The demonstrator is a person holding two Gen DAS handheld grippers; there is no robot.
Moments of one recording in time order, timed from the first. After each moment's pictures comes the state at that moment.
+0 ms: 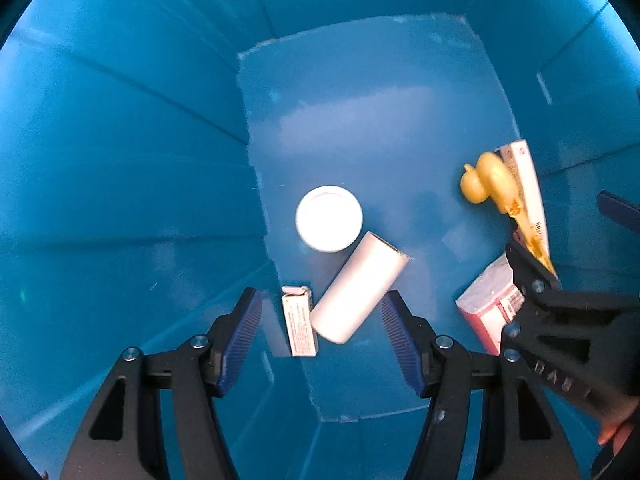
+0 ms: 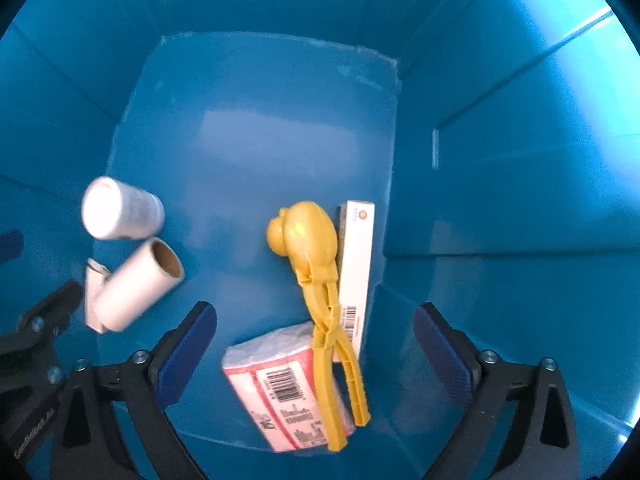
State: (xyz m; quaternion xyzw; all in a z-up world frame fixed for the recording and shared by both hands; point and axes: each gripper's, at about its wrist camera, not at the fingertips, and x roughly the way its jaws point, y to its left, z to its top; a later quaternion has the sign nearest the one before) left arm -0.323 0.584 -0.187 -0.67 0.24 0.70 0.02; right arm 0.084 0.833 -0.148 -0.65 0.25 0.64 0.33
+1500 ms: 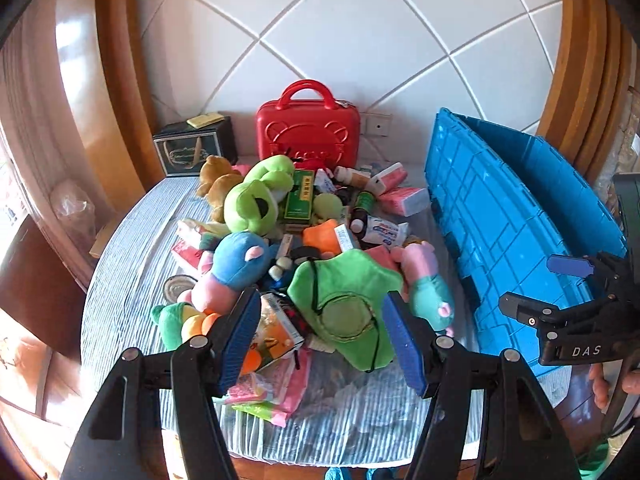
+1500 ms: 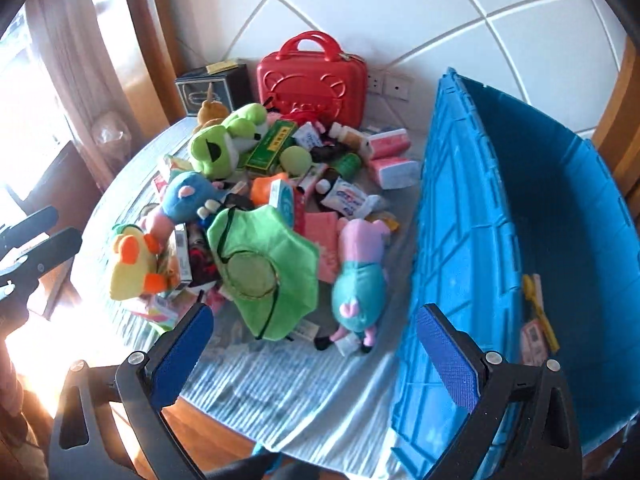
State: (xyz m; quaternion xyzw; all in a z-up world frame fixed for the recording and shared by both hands) left arm -0.168 0.096 0.032 -0.38 0.11 0.91 0.11; right arm -0.155 0.470 0.014 -0.44 0.21 0.79 0.37
